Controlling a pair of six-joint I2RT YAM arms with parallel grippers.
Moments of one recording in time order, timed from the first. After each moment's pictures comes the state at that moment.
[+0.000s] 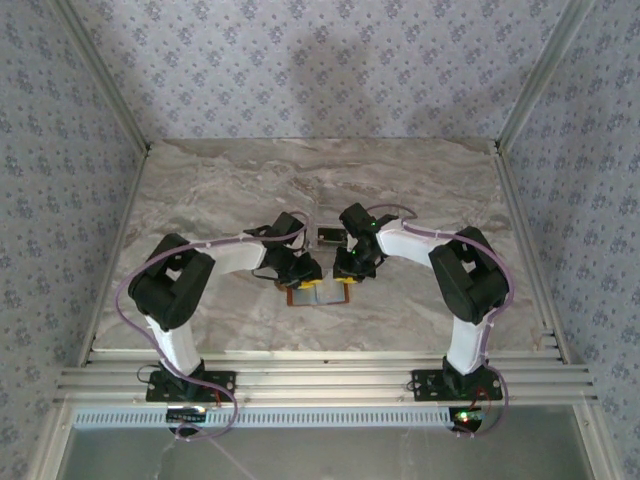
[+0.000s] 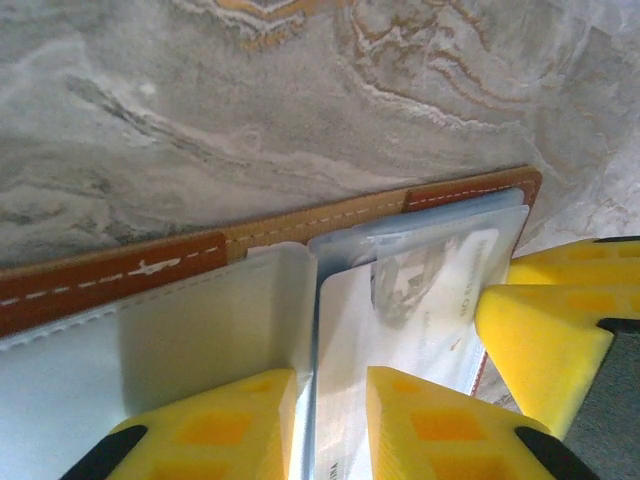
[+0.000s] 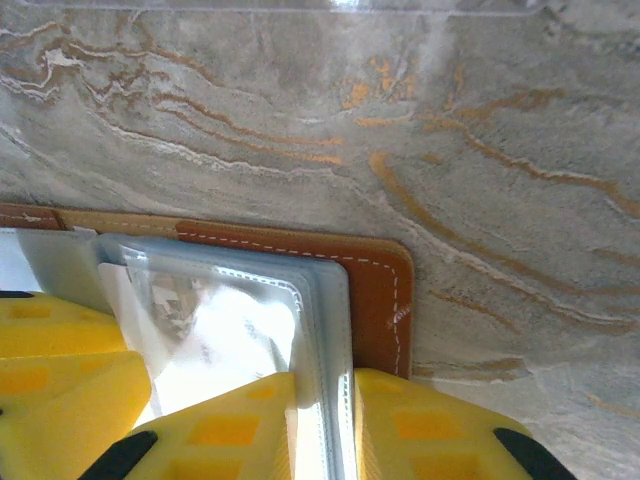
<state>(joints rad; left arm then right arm) -0.65 1.79 0.98 -0.33 0.49 -0.87 0.61 1.85 1.14 -0.62 -0.35 0.65</state>
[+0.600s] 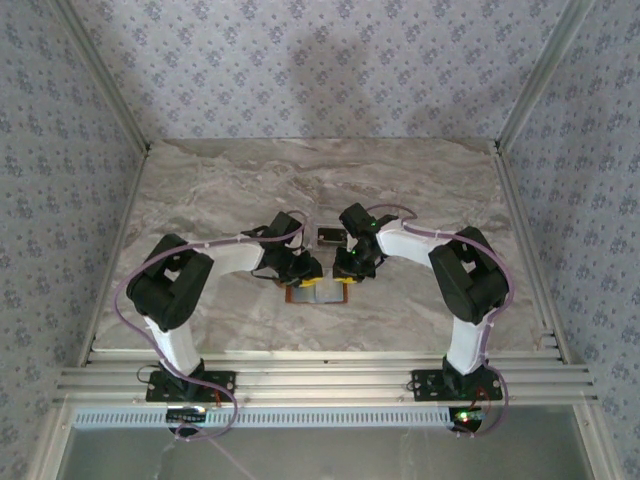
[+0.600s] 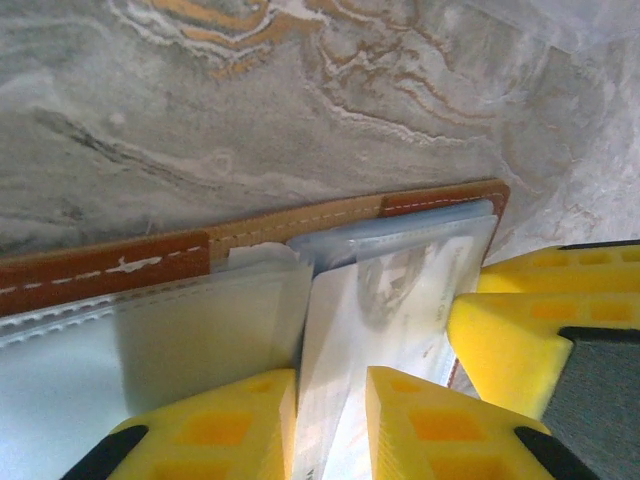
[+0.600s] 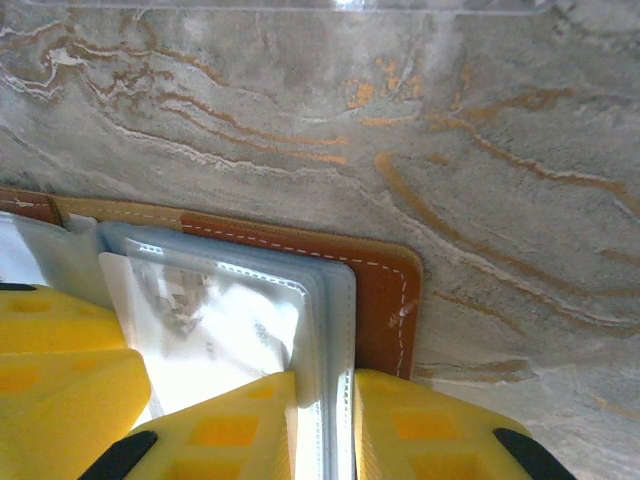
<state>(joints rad) -0.64 1.80 0.97 -0.28 0.52 -0.88 0.61 1.85 1.14 -0.61 -0.36 0.65</state>
